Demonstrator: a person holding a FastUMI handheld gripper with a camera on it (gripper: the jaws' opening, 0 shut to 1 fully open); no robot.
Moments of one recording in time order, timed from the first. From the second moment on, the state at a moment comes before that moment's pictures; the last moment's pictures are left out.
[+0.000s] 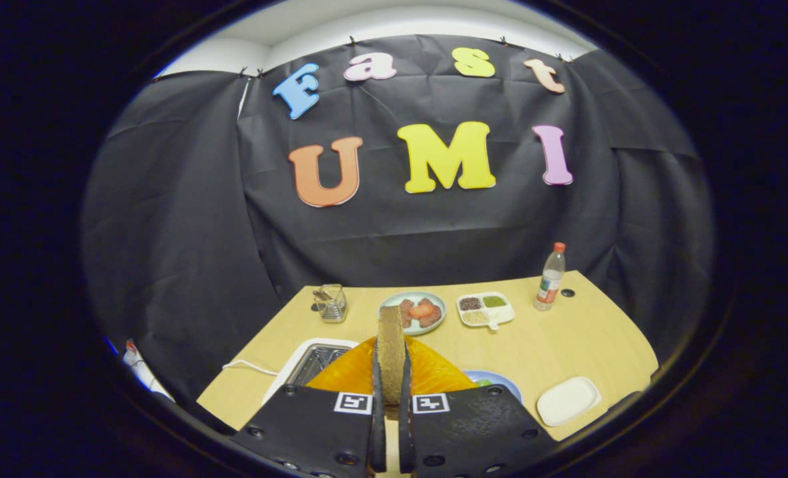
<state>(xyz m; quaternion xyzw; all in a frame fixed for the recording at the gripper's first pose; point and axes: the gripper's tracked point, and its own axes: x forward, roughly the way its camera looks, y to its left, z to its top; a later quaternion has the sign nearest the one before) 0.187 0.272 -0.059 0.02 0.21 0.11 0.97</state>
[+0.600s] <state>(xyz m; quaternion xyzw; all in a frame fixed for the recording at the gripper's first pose) 0.211 0.227 -0.195 0.05 0.33 0.11 0.94</state>
